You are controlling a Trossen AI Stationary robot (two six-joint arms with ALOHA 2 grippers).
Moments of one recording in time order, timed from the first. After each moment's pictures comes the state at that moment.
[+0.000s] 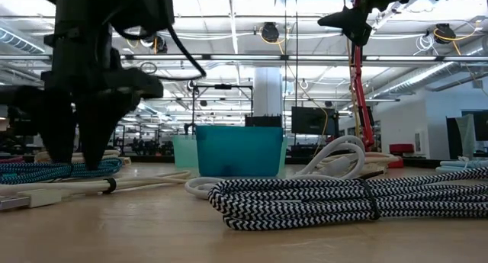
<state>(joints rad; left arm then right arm) -0.30 1.68 0.95 -0.76 0.06 -1.60 -0.07 0.92 0.76 -0.16 -0.18 0.48</state>
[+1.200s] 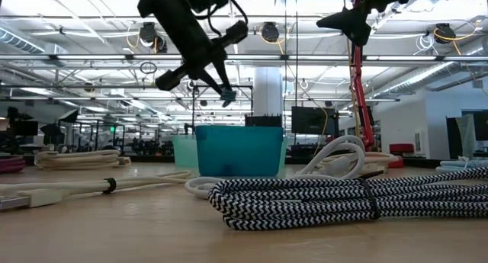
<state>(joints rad) 0.14 1.63 1.18 -0.44 -0.05 -1.33 -0.07 0.92 0.76 -0.16 -0.13 0.47</state>
